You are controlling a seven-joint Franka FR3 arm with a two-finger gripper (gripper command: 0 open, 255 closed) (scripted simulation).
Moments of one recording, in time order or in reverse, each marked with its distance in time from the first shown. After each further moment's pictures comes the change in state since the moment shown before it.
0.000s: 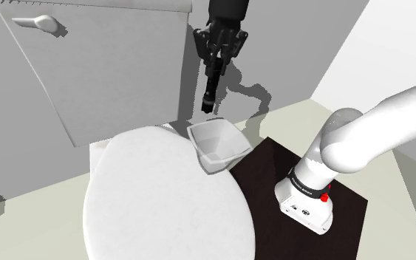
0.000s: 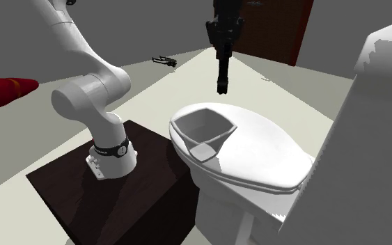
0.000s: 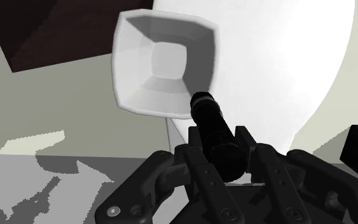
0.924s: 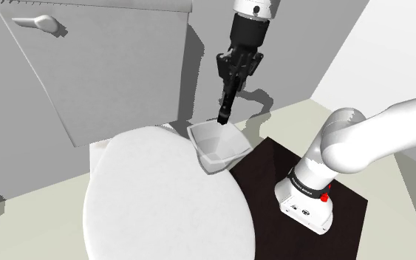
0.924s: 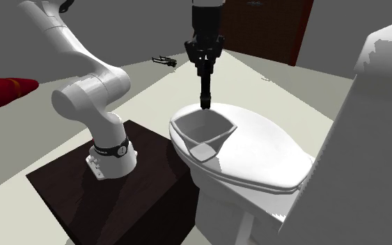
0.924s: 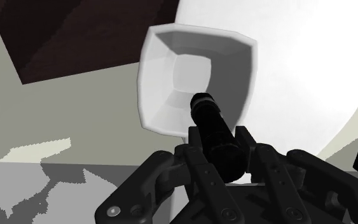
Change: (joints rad) arm 0.019 -0.179 -0.063 -0.246 0.015 0.059 -0.080
